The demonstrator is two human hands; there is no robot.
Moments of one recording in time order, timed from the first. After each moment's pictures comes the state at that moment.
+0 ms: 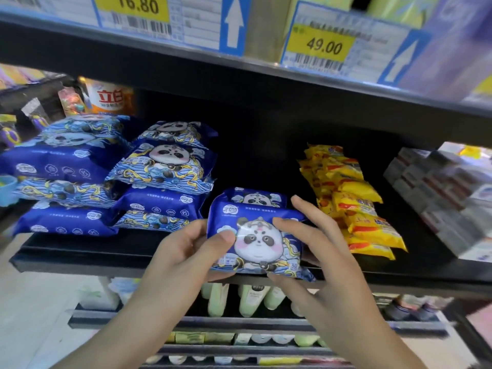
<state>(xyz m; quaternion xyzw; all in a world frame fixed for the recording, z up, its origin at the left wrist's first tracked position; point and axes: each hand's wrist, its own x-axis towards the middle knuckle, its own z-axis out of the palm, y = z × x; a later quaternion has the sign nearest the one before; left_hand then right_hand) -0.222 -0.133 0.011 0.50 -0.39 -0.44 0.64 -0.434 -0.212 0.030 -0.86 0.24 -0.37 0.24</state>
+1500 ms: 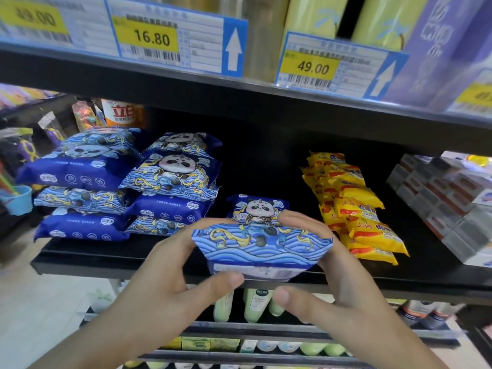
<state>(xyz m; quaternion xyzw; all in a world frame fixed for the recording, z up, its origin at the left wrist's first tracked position) -0.205 -0.105 0.031 0.54 -0.63 -0.22 0.52 -0.436 -0.197 0.060 -0.81 0.25 -0.33 0.42</state>
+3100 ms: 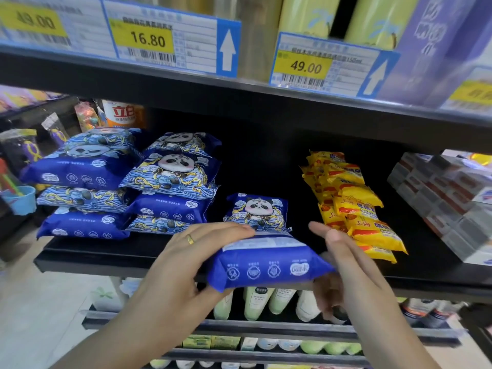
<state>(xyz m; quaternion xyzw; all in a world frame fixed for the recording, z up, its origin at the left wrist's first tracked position) -0.206 -0.118 0.006 0.56 -0.69 -0.03 0.46 -0.441 -0.188 0.066 -0.60 0.45 -0.39 0.53</state>
